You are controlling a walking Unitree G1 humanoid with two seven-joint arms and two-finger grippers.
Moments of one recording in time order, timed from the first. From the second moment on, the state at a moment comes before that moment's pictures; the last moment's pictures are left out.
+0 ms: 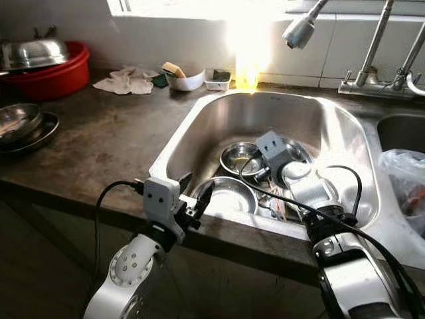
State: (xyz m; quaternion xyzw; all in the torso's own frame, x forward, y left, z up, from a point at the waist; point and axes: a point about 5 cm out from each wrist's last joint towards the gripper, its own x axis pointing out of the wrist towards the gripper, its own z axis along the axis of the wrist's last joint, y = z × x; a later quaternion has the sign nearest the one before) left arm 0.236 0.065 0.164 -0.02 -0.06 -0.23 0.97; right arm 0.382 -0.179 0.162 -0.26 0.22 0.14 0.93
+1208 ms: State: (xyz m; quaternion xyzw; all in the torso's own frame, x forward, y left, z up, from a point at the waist) left arm 0.247 0.075 0.169 0.01 -0.07 -0.22 0.97; right arm 0.342 -0.161 0.203 -0.08 -0.05 0.07 0.99
